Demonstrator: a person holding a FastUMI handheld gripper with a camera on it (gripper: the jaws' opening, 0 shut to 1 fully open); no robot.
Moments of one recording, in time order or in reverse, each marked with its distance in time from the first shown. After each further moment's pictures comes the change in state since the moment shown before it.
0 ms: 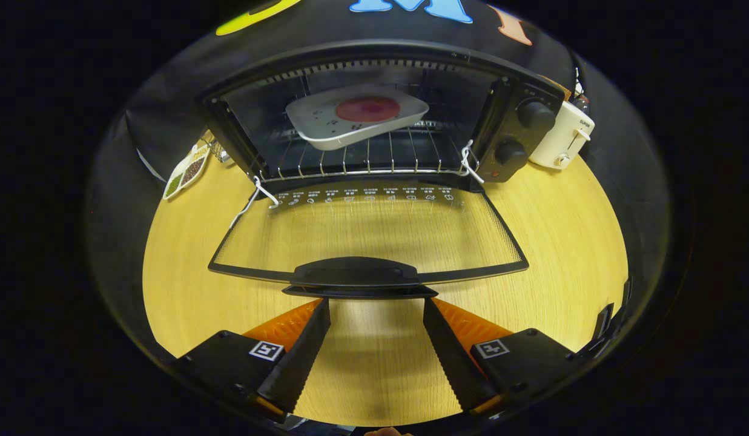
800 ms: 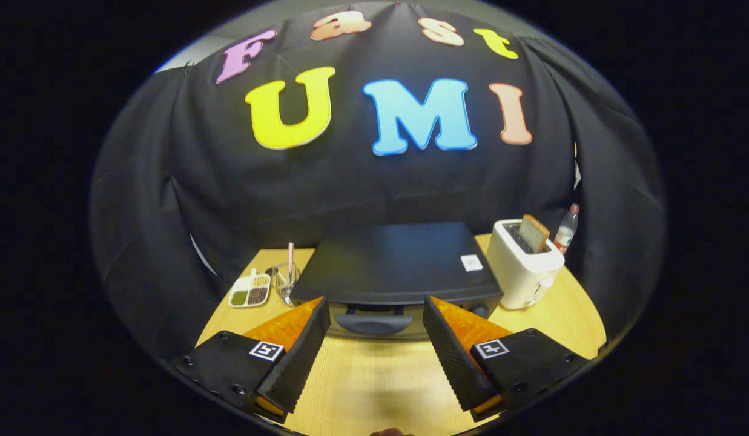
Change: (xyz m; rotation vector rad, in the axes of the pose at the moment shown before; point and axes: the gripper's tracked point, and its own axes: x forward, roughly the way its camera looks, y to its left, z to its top) arm -0.201 -0.010 0.154 -0.045 -0.659 0.126
